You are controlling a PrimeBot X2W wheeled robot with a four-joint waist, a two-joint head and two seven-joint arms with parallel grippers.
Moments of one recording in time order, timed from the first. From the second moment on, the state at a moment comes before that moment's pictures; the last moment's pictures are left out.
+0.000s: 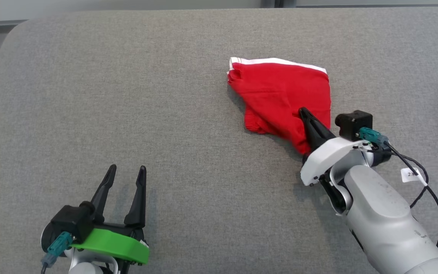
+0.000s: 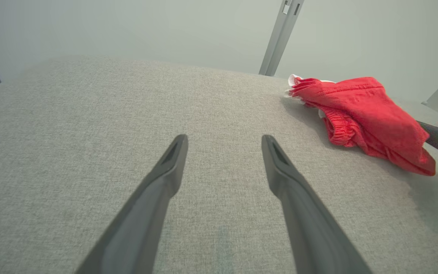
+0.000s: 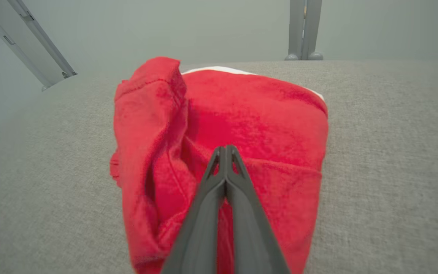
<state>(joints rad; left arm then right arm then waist) -0.09 0.29 -0.39 0.09 -0.55 0.04 -0.26 -0.61 -0.13 0.37 0.76 0.42 0.13 -0.26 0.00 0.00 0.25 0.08</state>
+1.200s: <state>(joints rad) -0.07 0.23 -0.33 0.09 -0.51 0.01 -0.26 -0.77 -0.33 0.42 0.74 0.81 0.13 0.33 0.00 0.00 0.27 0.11</state>
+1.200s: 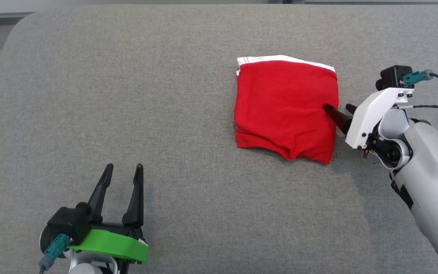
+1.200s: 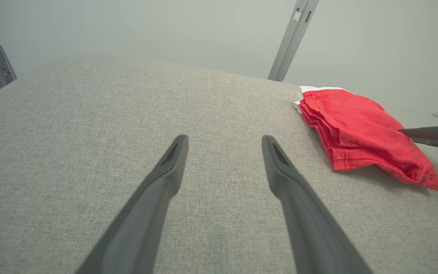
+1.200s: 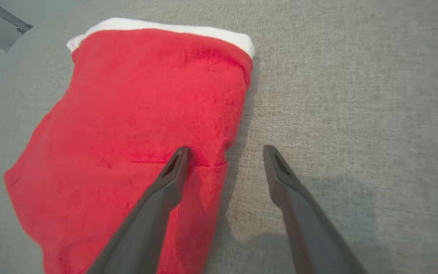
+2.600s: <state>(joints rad) -0.12 0.29 -0.29 -0.01 -0.46 0.01 -0.19 -0.77 -0.49 0.20 0.46 0.78 0.13 0.60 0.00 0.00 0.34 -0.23</state>
